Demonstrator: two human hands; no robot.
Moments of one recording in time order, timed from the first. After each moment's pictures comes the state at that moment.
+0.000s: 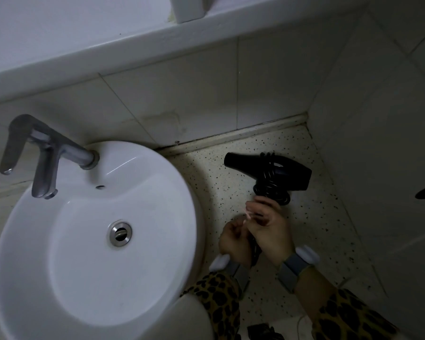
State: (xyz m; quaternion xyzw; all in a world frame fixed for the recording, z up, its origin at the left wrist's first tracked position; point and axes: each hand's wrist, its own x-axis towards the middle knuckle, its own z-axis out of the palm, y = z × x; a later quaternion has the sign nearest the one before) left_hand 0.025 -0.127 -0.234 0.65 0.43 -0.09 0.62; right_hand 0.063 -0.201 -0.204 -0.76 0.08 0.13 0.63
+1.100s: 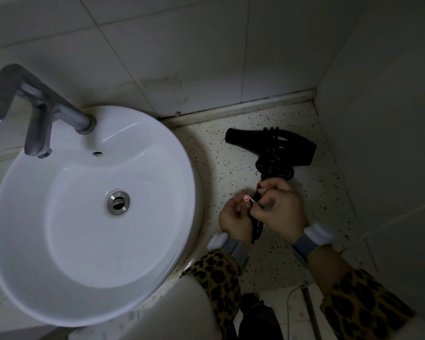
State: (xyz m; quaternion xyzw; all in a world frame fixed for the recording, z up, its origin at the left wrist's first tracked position) left_hand 0.016 -0.139 -0.212 0.54 0.44 -0.04 0.71; right_hand 0.057 -0.232 -0.206 -0.89 -0.06 0.09 0.44
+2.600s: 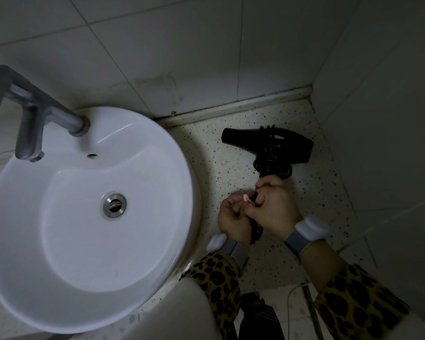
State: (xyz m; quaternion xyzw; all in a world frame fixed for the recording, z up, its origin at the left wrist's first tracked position) left_hand 0.014 -0.145 -0.232 0.51 0.45 0.03 0.73; right_hand 0.062 -0.220 -0.189 -0.93 -0.08 0.12 0.35
